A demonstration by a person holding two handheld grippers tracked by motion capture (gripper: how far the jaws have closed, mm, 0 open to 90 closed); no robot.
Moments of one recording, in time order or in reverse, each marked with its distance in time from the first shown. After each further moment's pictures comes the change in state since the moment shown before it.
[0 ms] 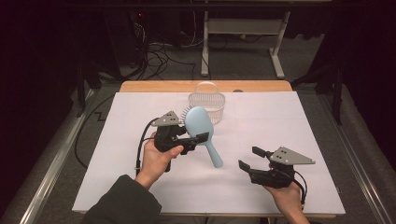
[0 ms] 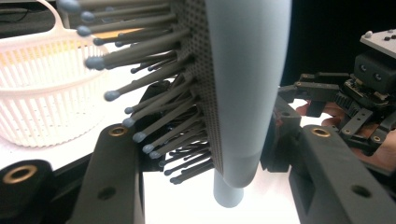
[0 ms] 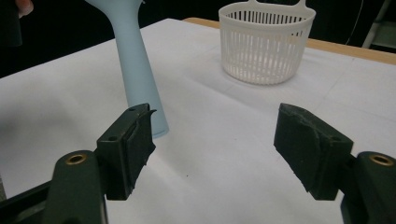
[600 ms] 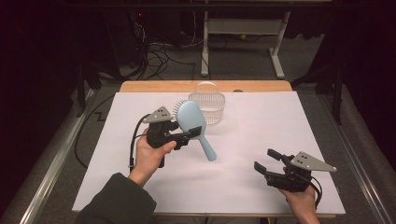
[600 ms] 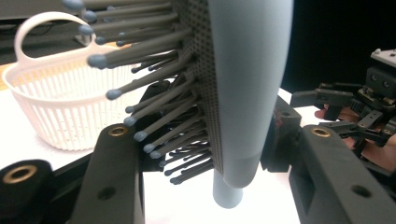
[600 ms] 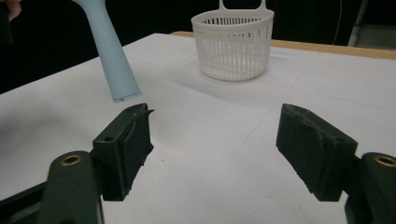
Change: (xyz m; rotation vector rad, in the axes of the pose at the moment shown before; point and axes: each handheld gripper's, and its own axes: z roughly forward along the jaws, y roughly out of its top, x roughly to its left) left arm 0.009 0.006 -0.016 -0.036 0.057 0.012; right arm -0.028 -0.025 -0.027 -0.072 -0.025 0.062
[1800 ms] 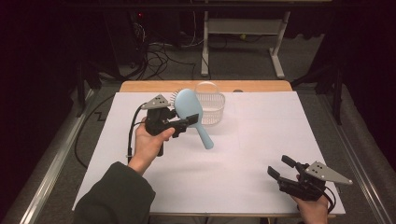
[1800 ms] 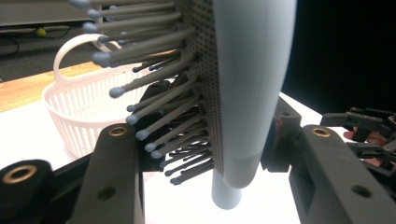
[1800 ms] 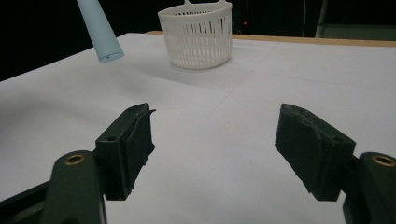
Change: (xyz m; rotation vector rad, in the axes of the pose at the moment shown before) left arm 0.019 0.023 0.006 -0.009 0.043 -0.011; right arm -0.014 -0.024 -0.028 -0.021 -0.096 0.027
